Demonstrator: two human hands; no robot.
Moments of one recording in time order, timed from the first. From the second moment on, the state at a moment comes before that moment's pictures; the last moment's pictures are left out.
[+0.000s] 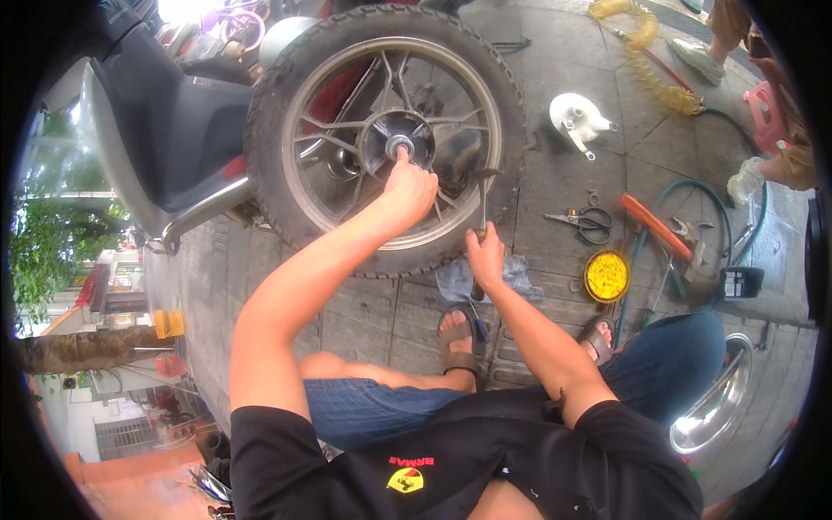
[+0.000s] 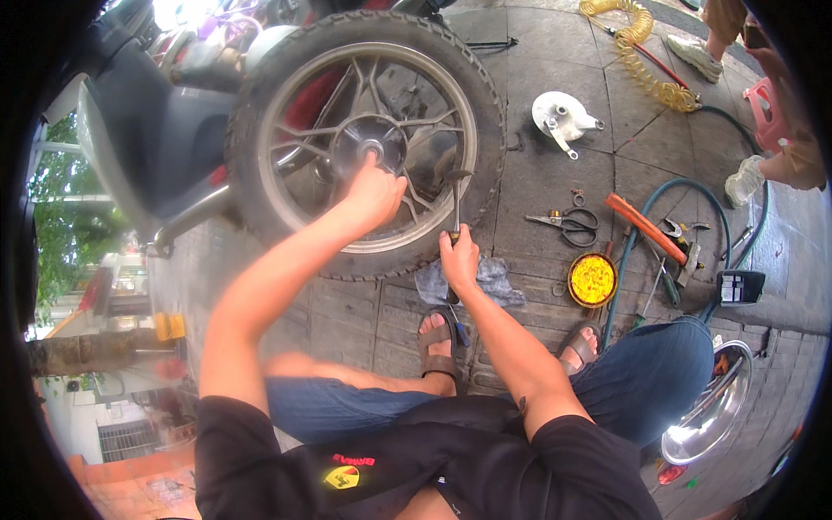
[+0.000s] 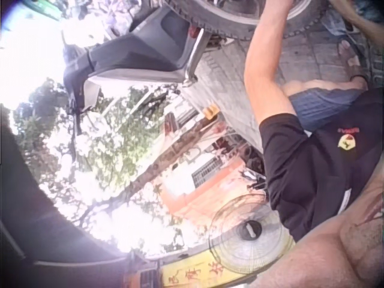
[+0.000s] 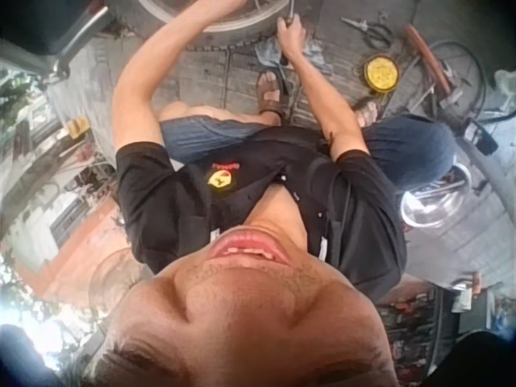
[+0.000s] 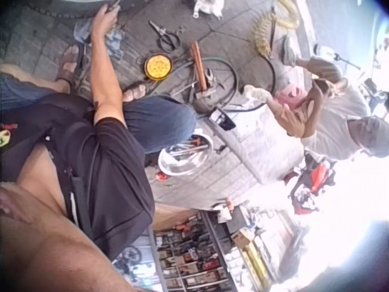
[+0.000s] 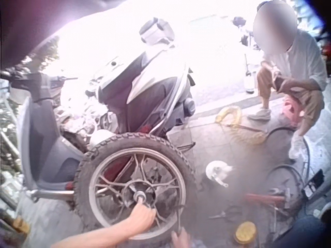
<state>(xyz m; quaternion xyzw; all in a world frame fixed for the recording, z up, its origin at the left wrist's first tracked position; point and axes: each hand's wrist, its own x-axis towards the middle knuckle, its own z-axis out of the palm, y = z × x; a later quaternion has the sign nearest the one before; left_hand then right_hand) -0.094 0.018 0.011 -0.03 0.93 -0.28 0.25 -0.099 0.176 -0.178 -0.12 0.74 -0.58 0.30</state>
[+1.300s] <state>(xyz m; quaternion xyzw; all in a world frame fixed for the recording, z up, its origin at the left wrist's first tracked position) -0.084 0.081 -0.022 -0.07 0.97 -0.15 0.19 -0.115 0.174 -0.177 -0.15 0.72 -0.61 0.29</state>
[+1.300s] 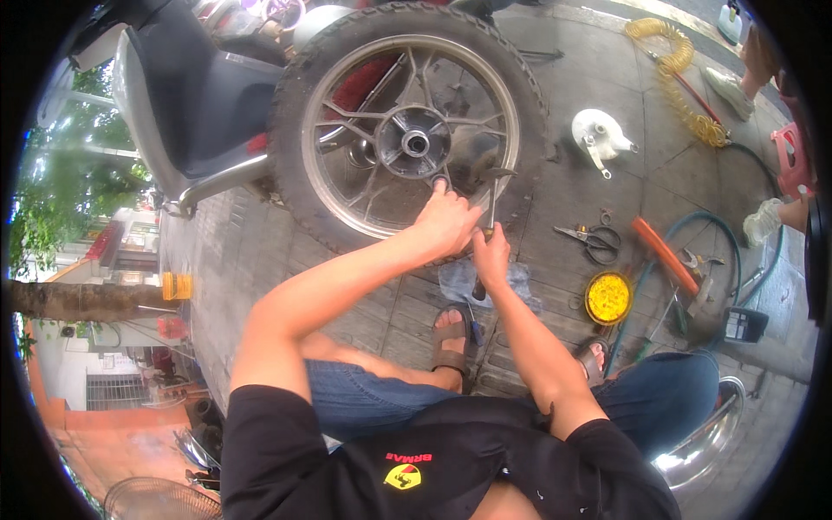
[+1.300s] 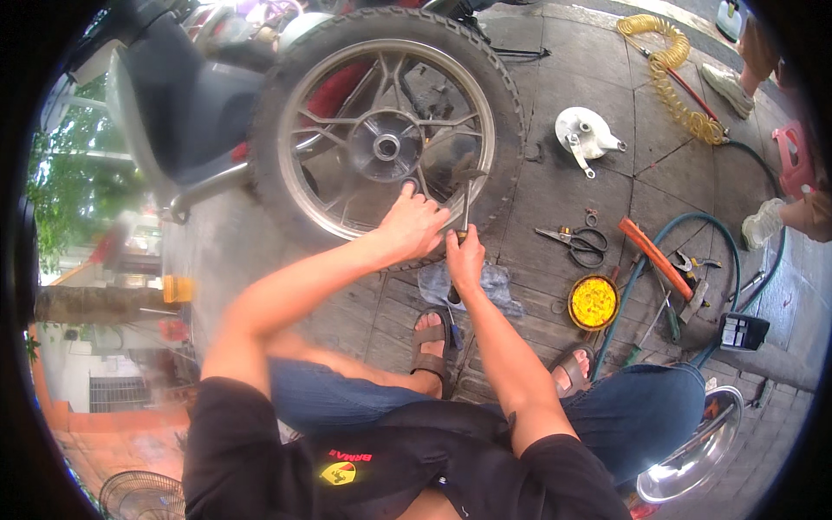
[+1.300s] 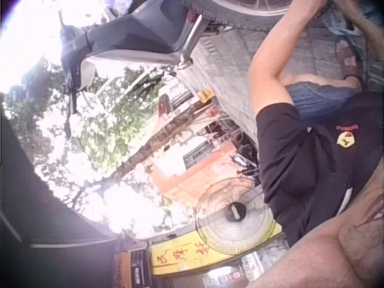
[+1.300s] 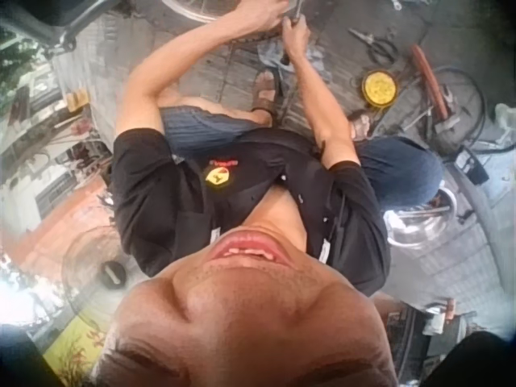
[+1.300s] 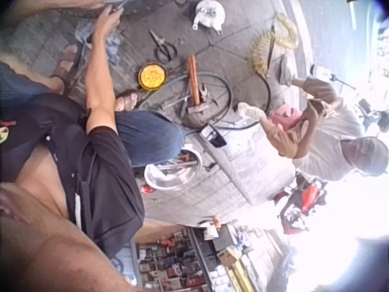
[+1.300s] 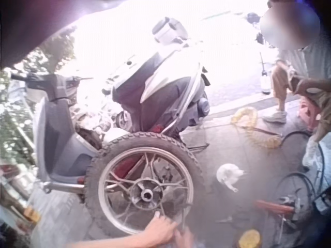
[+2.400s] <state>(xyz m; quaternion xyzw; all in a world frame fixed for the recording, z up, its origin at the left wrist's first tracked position) -0.042 -0.015 0.066 -0.18 0.97 -0.14 0.02 -0.144 0.198 -0.188 -0.68 0.58 -0.38 0.24</state>
